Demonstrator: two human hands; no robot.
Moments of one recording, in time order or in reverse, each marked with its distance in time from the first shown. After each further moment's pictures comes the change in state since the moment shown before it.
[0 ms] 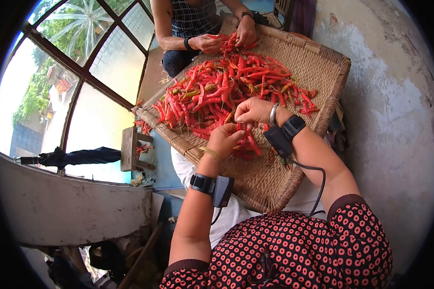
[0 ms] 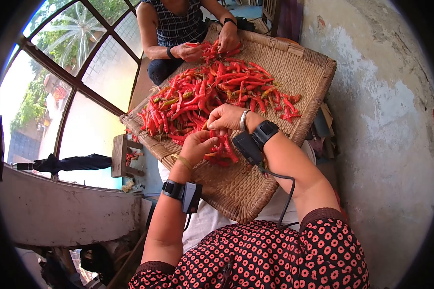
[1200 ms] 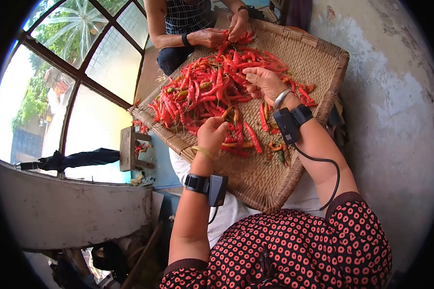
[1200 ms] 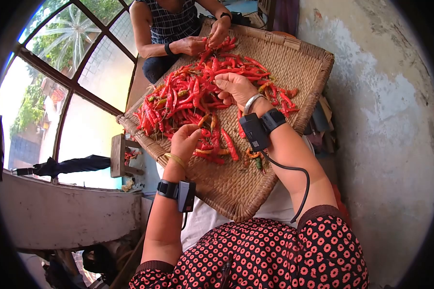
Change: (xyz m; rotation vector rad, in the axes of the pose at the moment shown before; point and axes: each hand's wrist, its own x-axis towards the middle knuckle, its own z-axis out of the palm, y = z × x) left_hand 0.009 -0.018 -0.013 0.112 0.333 0.093; right_hand -0.014 -0.013 -0.026 0.537 0.496 -0.341
